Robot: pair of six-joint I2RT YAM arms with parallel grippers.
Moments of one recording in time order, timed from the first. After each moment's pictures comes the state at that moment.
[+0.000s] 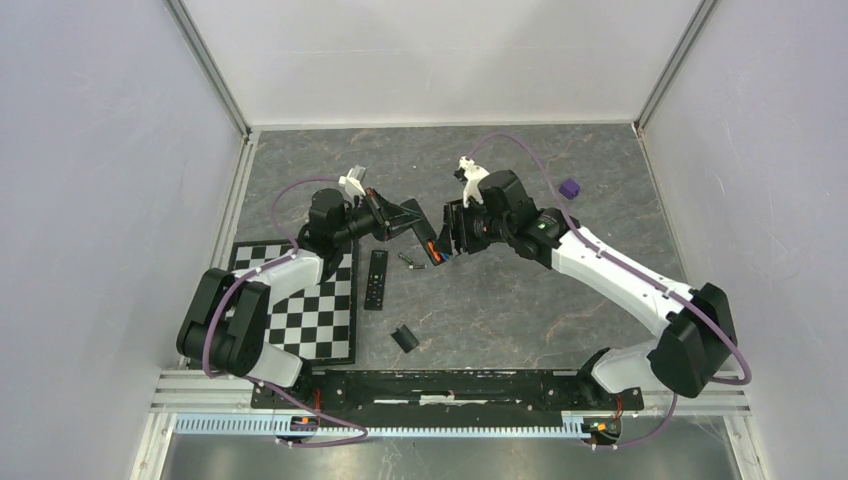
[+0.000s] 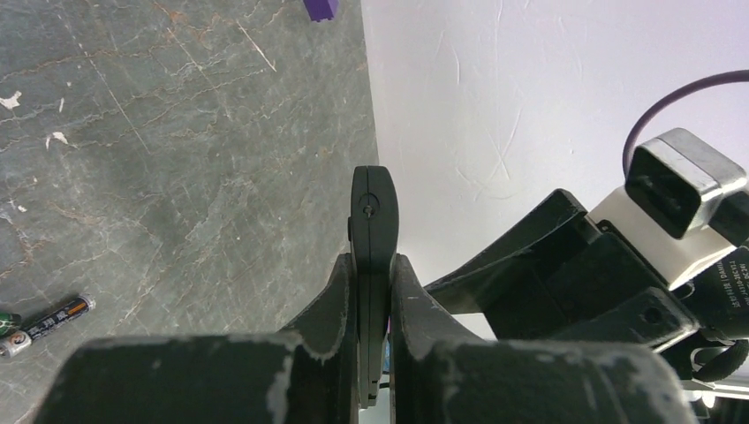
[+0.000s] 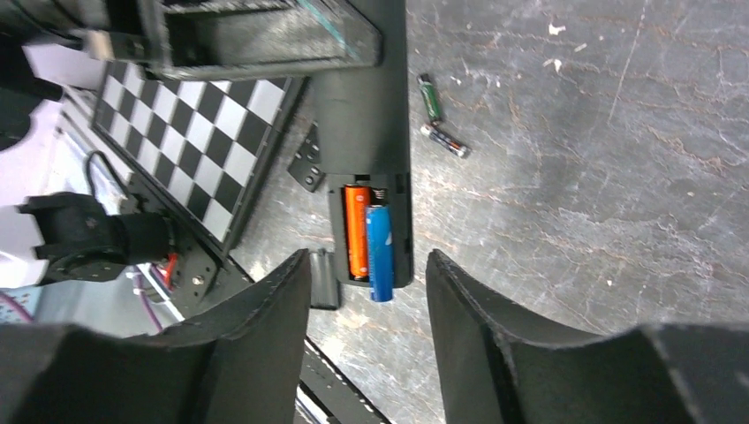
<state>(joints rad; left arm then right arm) -0.34 1.47 0.66 0.62 0.66 -1.18 0.72 1.41 1.14 -0.41 -0.22 0.43</state>
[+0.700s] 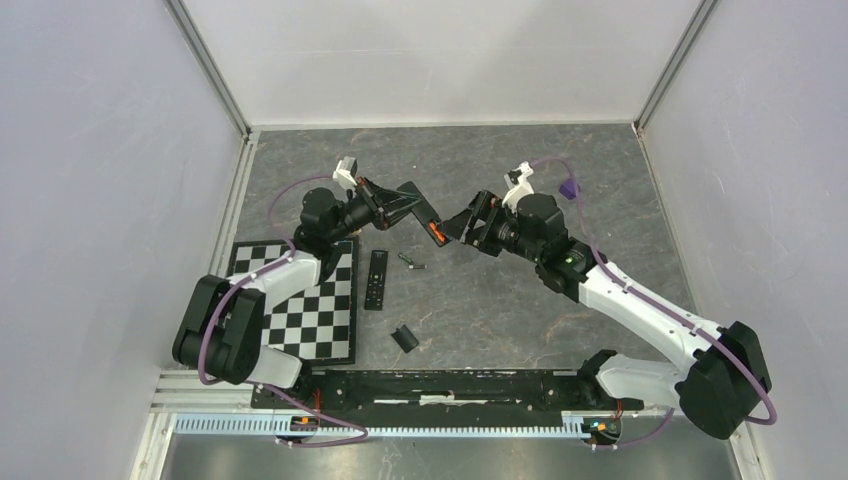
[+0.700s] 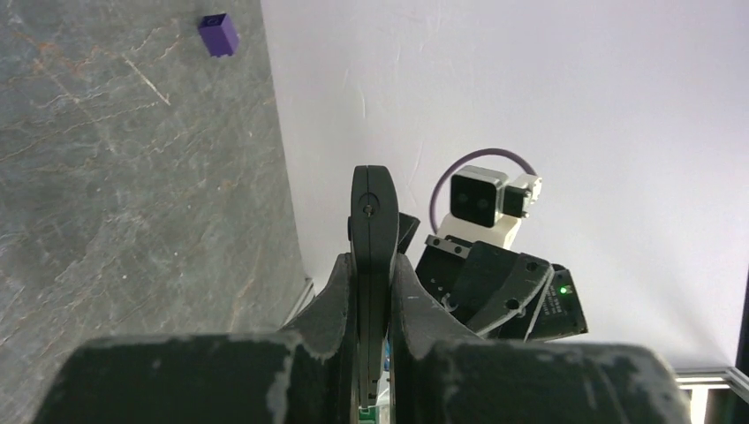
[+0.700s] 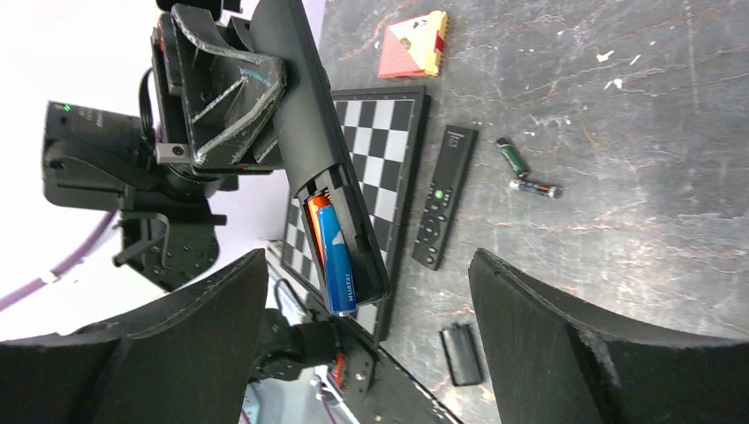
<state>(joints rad) -0.34 1.44 0.66 0.79 0.63 -1.42 0.66 1.16 0.83 -0.02 -0.17 0.93</state>
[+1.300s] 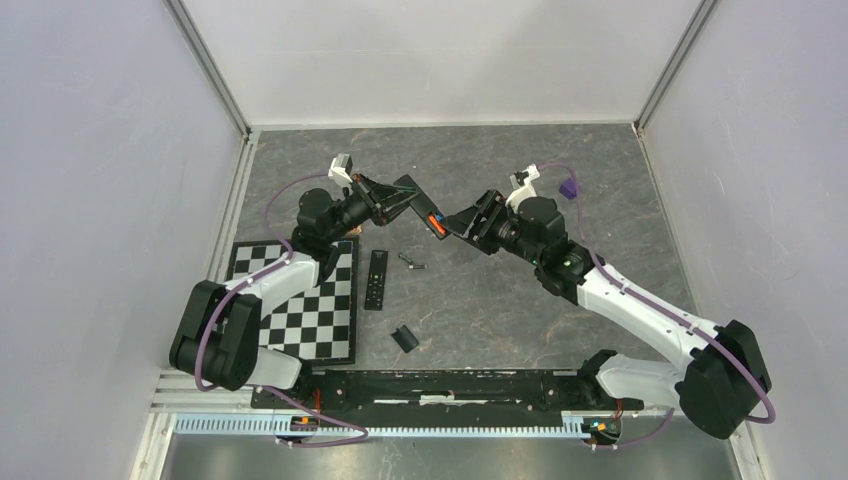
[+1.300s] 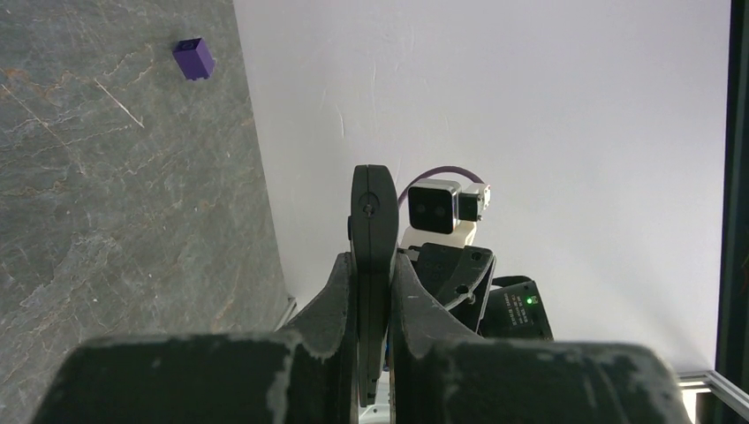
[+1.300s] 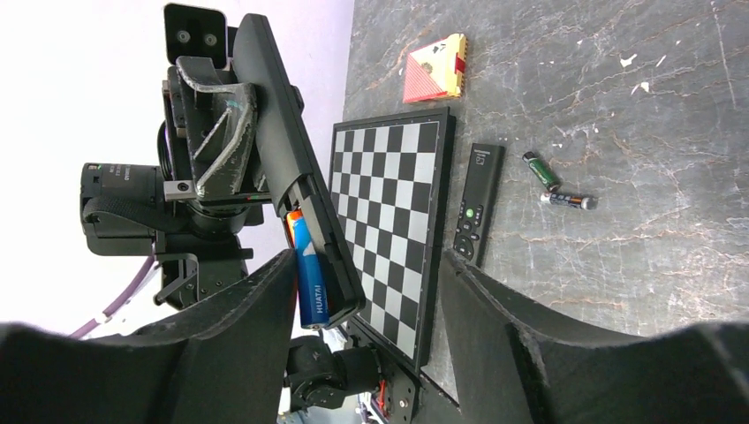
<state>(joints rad) -0.34 1.40 0.66 0.83 0.58 -1.47 0.66 1.17 0.79 0.10 -0.12 1.08</state>
